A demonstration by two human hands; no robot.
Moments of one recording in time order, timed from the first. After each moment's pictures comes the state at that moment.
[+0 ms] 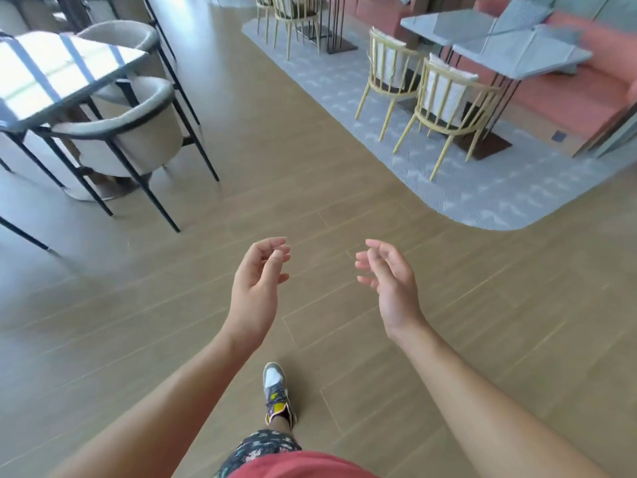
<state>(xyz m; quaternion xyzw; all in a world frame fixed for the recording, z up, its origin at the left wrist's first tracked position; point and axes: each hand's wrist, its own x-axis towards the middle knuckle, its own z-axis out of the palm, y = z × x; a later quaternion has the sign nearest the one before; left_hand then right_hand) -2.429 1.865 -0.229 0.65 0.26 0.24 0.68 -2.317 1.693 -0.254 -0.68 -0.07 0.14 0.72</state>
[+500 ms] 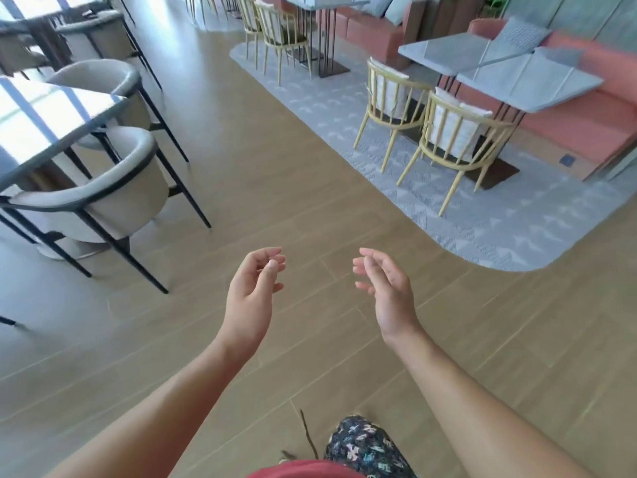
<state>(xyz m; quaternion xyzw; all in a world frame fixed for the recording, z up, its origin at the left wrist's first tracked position) -2.153 2.084 -0.217 0.68 0.24 0.22 0.66 -2.043 1.903 -0.243 -0.69 -0.08 0.11 0.72</state>
